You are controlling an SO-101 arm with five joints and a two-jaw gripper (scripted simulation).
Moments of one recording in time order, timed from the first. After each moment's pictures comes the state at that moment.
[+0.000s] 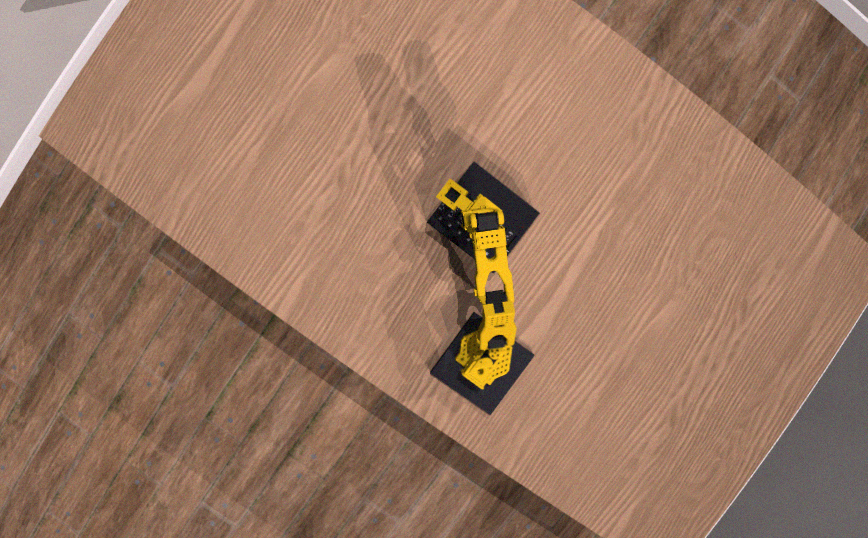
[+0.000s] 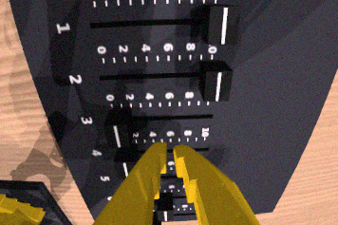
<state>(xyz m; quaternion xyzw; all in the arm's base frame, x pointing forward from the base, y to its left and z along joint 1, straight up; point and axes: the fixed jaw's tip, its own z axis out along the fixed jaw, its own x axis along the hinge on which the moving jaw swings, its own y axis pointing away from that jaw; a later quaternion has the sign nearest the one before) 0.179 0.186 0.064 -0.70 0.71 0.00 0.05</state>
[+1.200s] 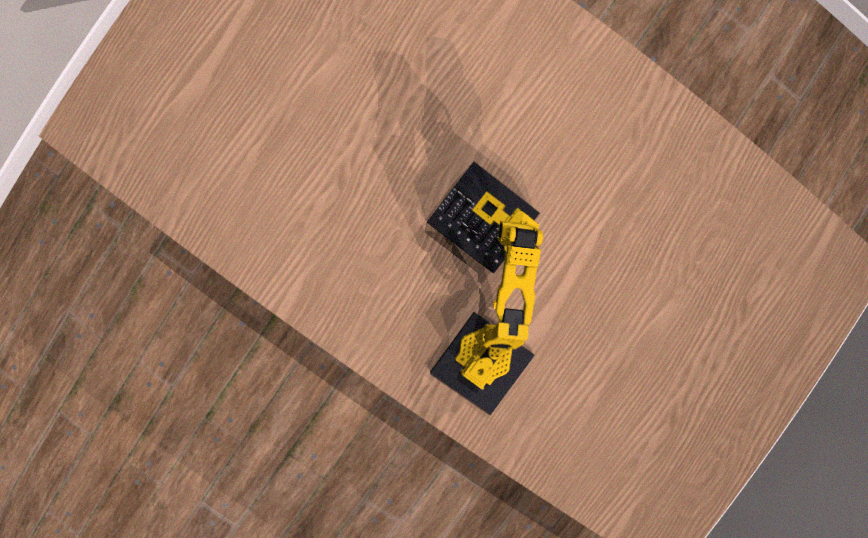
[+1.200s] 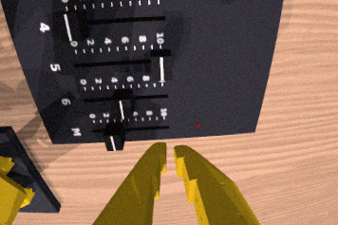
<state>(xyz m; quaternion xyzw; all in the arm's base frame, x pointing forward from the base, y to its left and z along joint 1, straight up) 0.198 0.121 0.089 -0.70 0.71 -0.01 0.06</state>
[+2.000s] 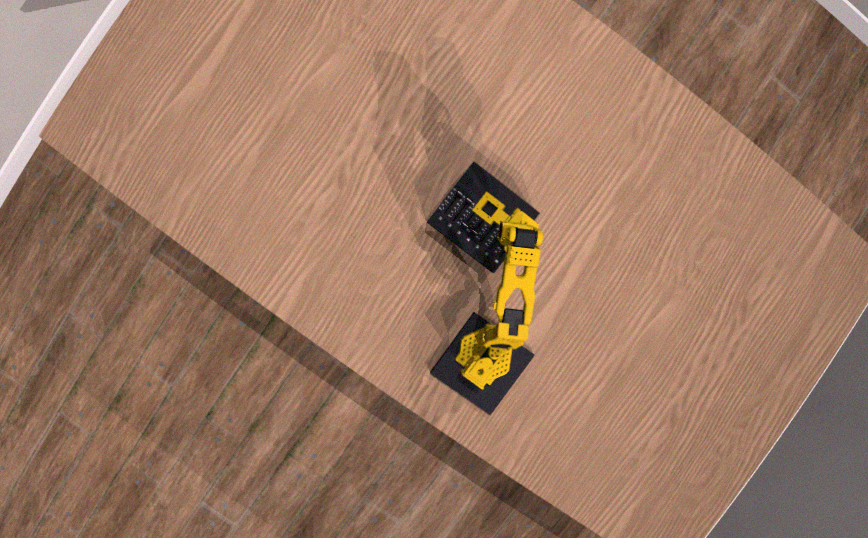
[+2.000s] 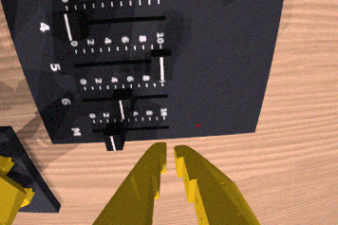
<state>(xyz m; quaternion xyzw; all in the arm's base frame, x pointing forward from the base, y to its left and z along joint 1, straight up) 0.198 0.121 0.089 -0.70 0.71 -0.01 0.06</state>
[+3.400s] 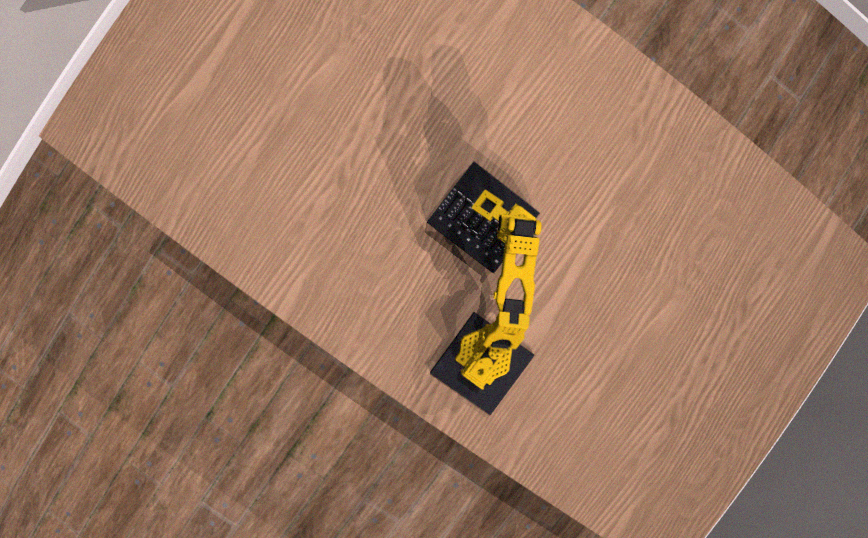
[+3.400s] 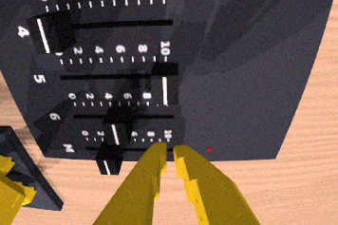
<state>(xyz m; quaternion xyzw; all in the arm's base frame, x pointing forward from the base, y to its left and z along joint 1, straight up) 0.198 0.121 0.066 -0.70 0.71 0.00 0.01</state>
